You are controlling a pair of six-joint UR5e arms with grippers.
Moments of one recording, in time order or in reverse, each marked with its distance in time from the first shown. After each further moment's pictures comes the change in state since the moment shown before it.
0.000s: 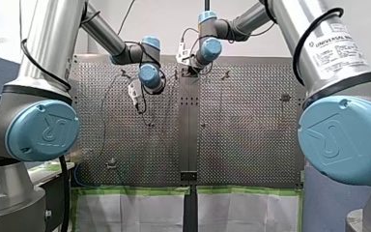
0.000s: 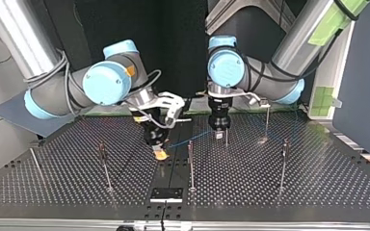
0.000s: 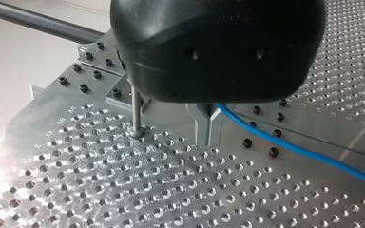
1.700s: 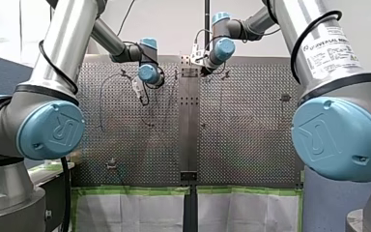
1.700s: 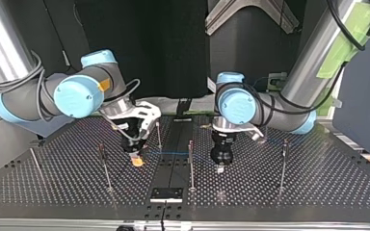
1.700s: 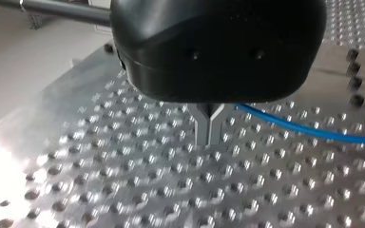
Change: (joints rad) left arm 0.103 -0.119 0.225 0.028 0.166 0.003; right arm -0.107 -0.010 0.009 0.019 -0.053 0.004
